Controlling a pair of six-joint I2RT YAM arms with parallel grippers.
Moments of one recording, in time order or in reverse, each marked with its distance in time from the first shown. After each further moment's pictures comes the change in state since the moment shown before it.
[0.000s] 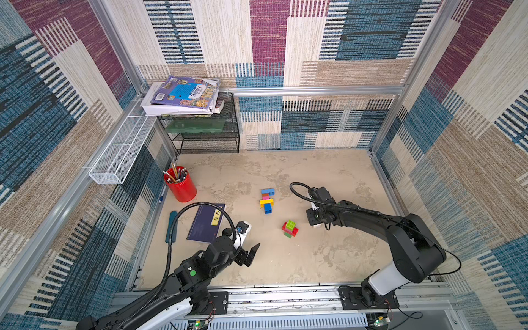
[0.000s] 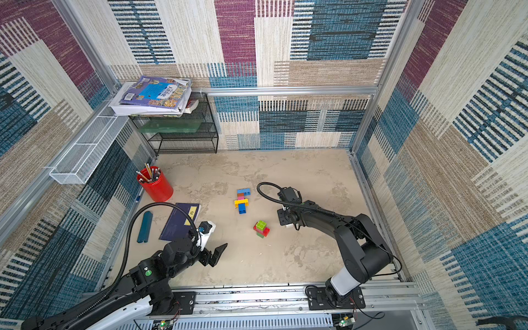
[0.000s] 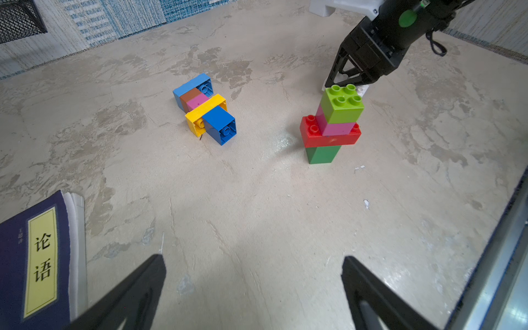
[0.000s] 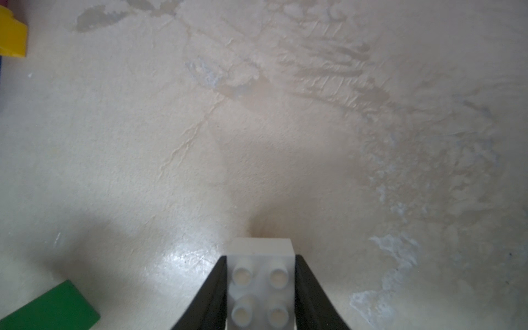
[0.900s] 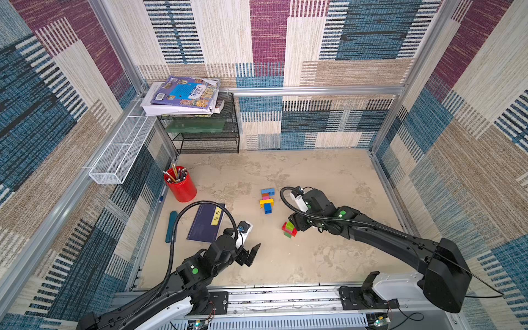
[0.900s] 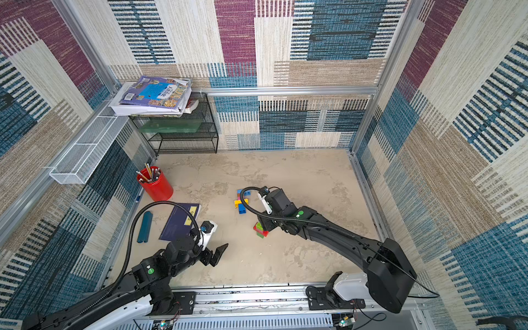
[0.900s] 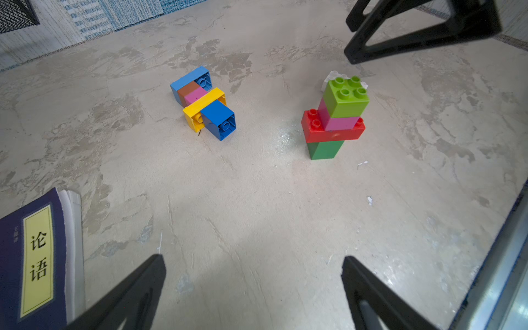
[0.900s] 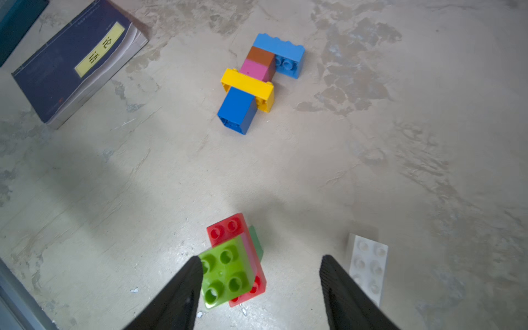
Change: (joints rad) left arm 0.000 0.037 0.008 0.007 0.000 -0.002; right arm 0.270 -0.233 0.072 -0.073 -0.068 -0.059
